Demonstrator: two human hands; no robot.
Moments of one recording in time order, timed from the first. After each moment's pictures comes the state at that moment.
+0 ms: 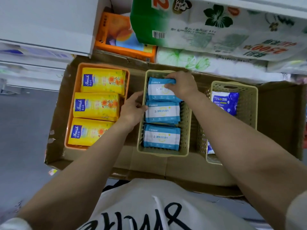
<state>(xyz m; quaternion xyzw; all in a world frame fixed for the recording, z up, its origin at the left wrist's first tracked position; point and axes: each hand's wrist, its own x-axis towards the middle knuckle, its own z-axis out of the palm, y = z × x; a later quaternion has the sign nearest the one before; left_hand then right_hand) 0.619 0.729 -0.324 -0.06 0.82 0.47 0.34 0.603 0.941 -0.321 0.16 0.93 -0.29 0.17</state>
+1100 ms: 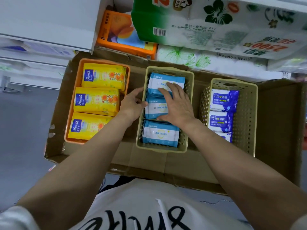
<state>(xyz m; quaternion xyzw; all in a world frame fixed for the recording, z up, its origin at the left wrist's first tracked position) 0.621 0.730 -0.327 -0.07 0.82 0.45 0.34 0.687 0.905 -0.348 0.04 0.98 -0.13 0.16</state>
